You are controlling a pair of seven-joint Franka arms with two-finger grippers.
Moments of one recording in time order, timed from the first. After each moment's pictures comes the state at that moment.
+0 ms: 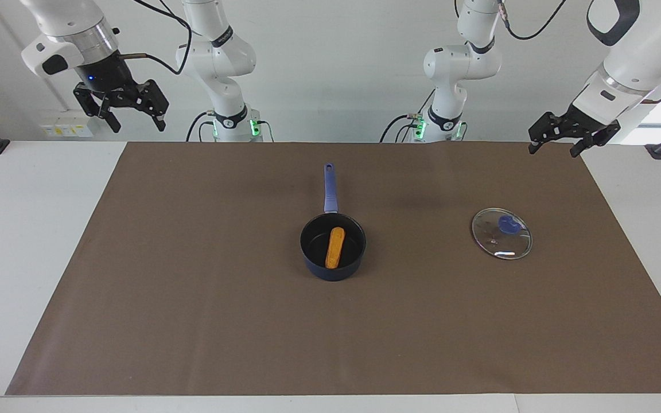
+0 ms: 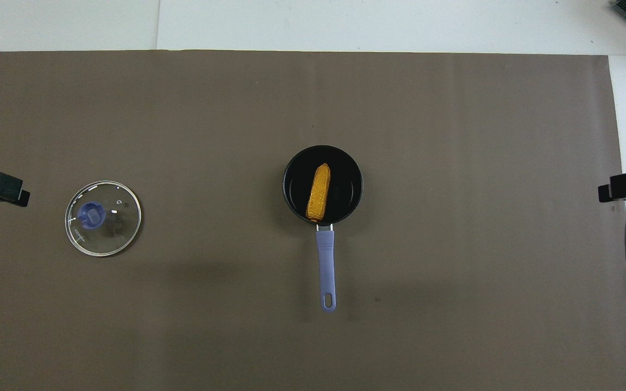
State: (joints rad) left arm 0.00 0.02 0.00 -1.51 -0.03 1.41 0.13; right arm 0.05 -0.06 -0.12 -1.52 0.04 1.46 -0.02
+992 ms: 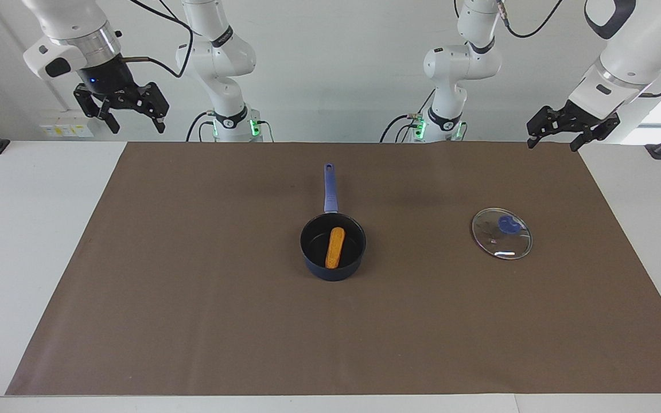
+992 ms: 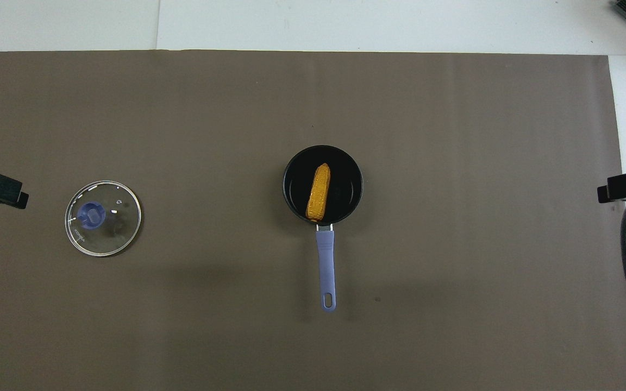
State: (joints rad) left arm 0.00 0.02 -0.02 -1.48 -0.01 1.38 0.13; right arm 0.06 -0.06 -0.11 -1.52 0.02 1.46 -0.02
